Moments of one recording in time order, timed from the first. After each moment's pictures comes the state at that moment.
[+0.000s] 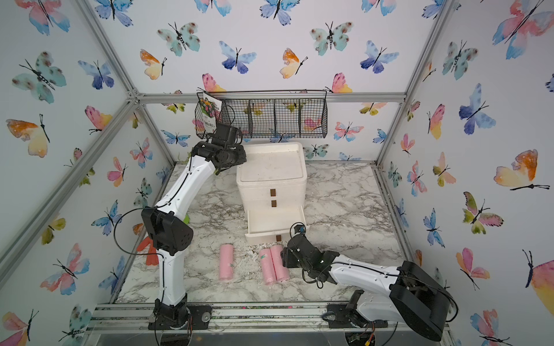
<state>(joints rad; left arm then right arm) -0.39 2.10 2.30 -0.97 -0.15 -0.53 0.97 1.24 0.49 -0.11 0.12 0.80</state>
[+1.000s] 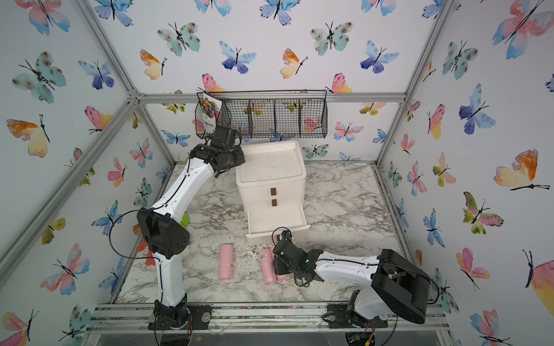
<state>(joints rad) -0.39 2.04 2.19 -0.92 -0.18 -0.58 1.08 1.42 0.62 -0.21 0.13 0.80</state>
